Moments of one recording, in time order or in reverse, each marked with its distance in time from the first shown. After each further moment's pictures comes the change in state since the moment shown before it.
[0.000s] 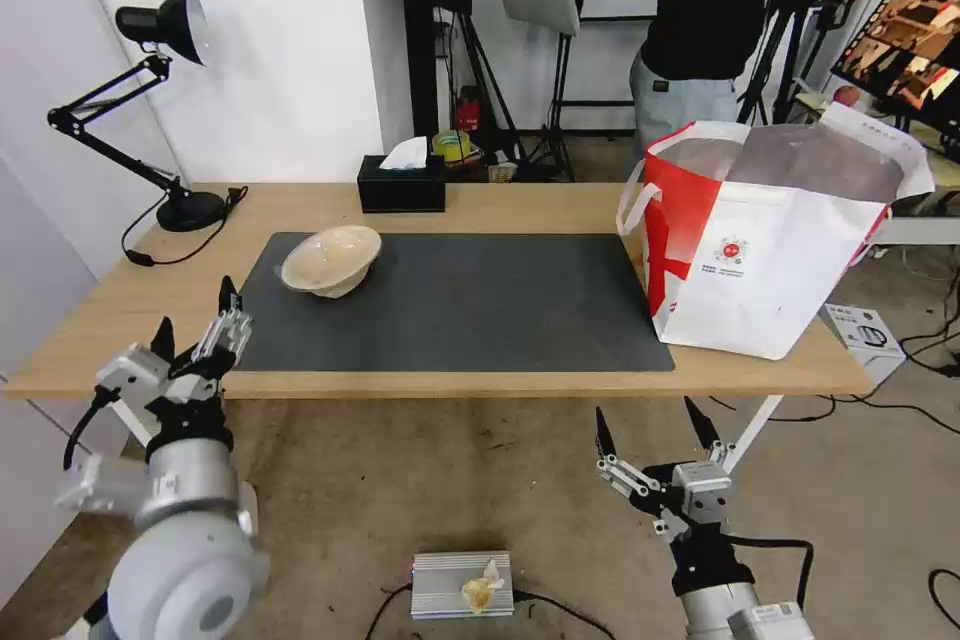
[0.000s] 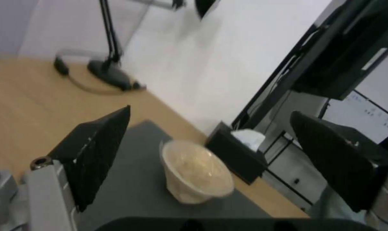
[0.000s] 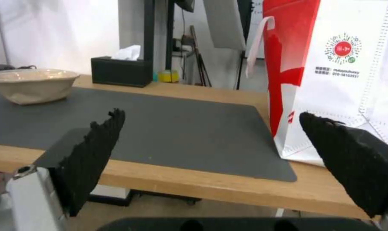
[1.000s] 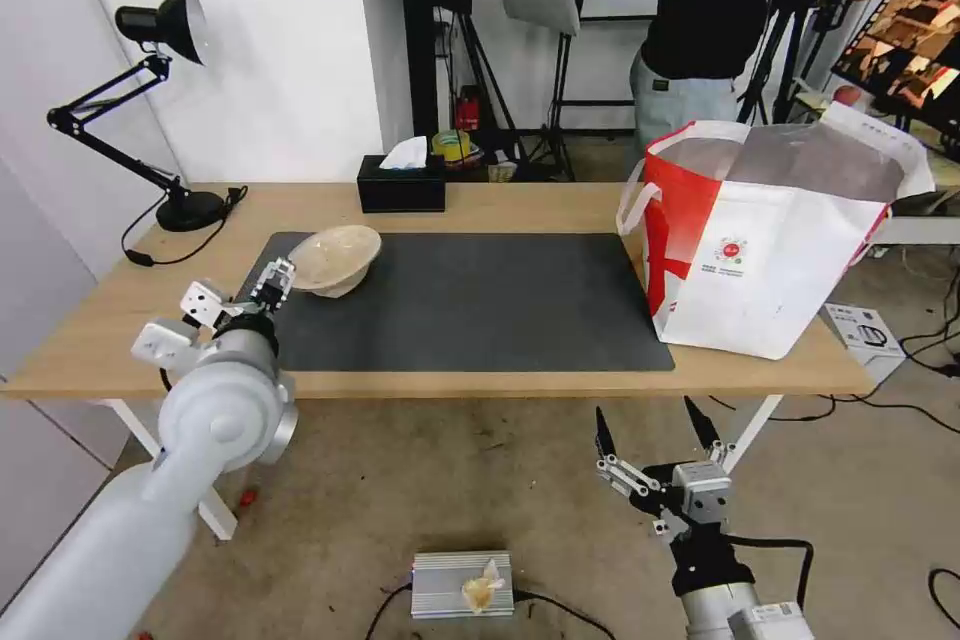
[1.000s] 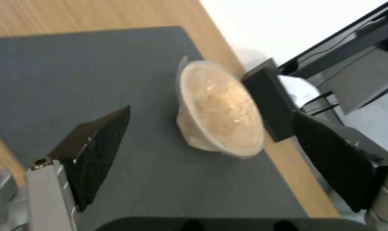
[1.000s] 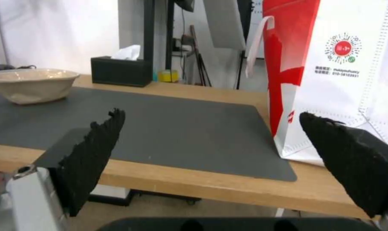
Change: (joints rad) left arm -0.479 -0.070 0.151 0.261 -0.482 0.190 -0.232; right arm 0.000 0.000 0.000 0.000 0.000 0.000 0.000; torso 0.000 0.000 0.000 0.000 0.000
